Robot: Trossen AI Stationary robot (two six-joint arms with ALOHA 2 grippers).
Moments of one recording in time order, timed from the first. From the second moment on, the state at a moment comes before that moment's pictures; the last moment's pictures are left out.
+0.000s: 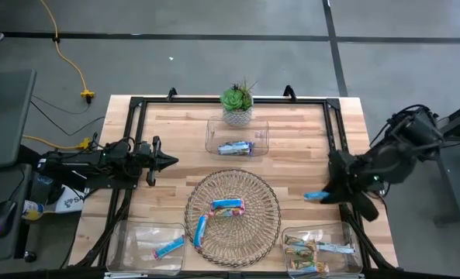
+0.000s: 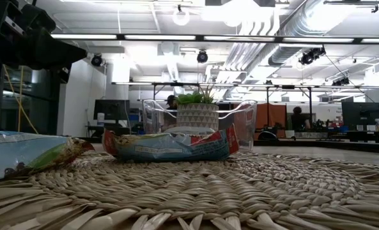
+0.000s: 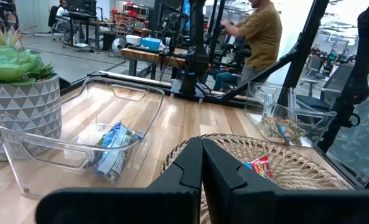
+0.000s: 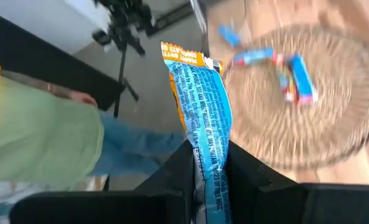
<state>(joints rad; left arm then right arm) 0.00 0.01 0.02 0.00 -0.04 -0.16 0.73 1.29 1.92 -1.27 0.14 0.91</state>
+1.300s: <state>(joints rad) 0.00 0.01 0.02 0.00 -0.04 -0.16 1.16 1.87 1.92 -1.57 0.22 1.42</state>
